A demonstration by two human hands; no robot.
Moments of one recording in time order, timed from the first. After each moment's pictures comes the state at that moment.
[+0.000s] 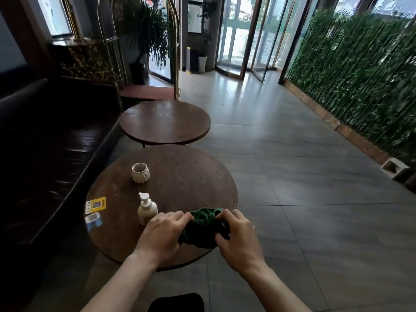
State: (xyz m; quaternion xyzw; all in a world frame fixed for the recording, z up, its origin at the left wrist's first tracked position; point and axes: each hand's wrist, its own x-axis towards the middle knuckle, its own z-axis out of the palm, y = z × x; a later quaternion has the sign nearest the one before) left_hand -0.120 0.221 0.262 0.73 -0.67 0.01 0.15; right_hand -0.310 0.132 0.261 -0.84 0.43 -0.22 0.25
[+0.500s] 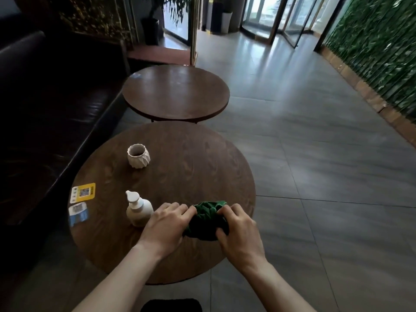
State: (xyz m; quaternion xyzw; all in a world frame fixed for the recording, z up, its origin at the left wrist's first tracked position) left_hand -0.055 0.075 0.157 0.75 -0.66 -0.01 0.07; right_hand -0.233 -0.021 0.166 -0.88 0.40 -0.11 0.21
